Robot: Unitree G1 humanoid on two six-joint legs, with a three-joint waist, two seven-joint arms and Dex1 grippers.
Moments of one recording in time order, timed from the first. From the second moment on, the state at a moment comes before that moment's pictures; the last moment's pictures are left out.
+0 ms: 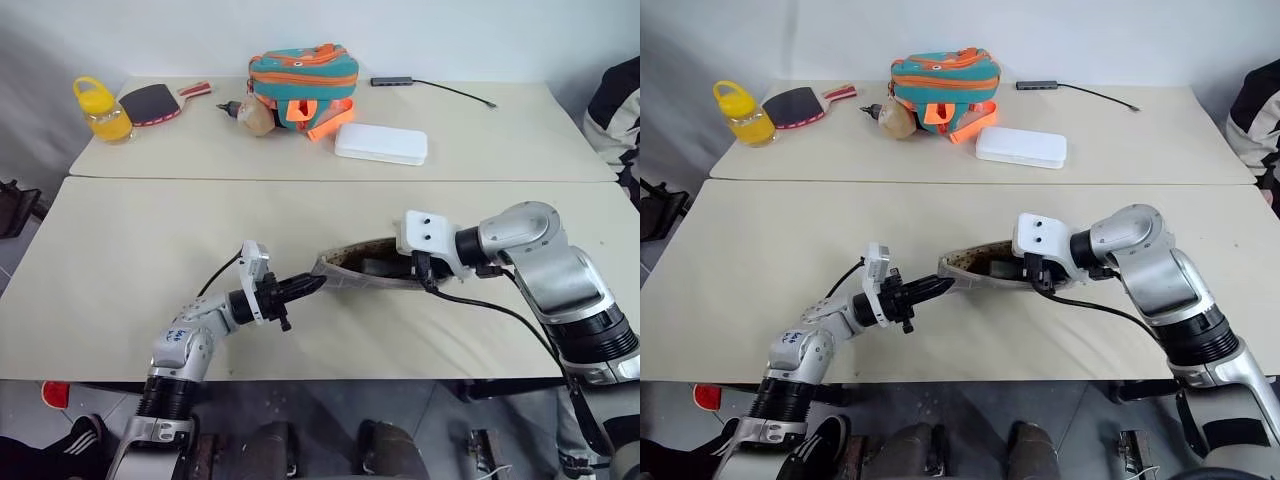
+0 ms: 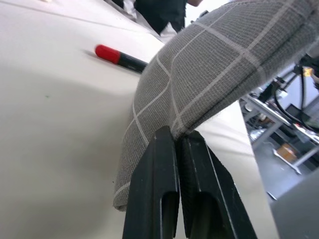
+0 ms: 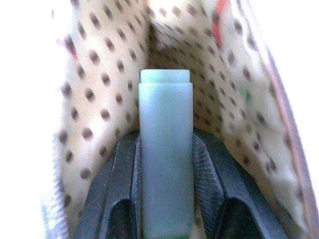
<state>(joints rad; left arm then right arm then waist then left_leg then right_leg) -0.36 0.28 0.00 0.09 -0.54 0.45 -0.89 -0.73 -0.74 0.27 -0.17 0.05 0.59 1.29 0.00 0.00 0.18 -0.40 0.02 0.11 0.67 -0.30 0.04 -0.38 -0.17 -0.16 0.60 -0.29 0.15</state>
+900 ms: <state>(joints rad) -0.45 0.38 0.08 0.18 -0.37 0.13 -0.81 -0.93 -0.59 0.02 -0.20 0.43 0.70 1.07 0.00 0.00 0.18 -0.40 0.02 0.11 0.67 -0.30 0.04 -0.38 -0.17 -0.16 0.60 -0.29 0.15</state>
